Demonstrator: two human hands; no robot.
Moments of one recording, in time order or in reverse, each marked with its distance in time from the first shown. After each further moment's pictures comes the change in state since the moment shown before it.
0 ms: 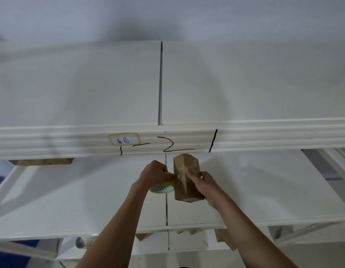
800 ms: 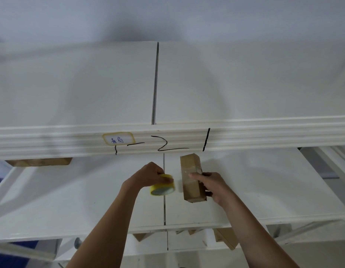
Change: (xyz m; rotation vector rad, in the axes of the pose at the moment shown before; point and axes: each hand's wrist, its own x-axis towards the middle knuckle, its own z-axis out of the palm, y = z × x) left_hand 0.000 -0.009 -0.012 0.013 -0.170 0.062; right_hand 0.005 0.005 -0.032 0.078 0.014 -0.004
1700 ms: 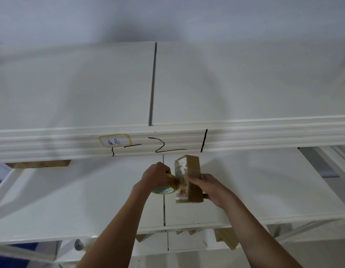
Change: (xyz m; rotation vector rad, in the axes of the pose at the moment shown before) left_hand 0.007 0.024 0.021 0.241 0.125 0.001; right_hand -0.011 -0.004 0.005 -0.054 -0.197 0.003
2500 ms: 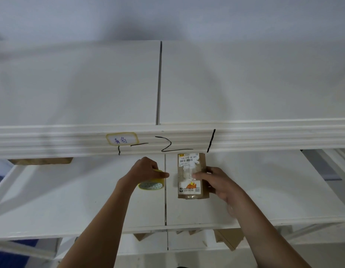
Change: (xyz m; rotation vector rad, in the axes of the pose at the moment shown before) left_hand 0.003 -0.044 -0.028 -0.123 0.061 -0.052; right_hand 0.006 -0.010 -0.019 0.074 0.034 -0.040
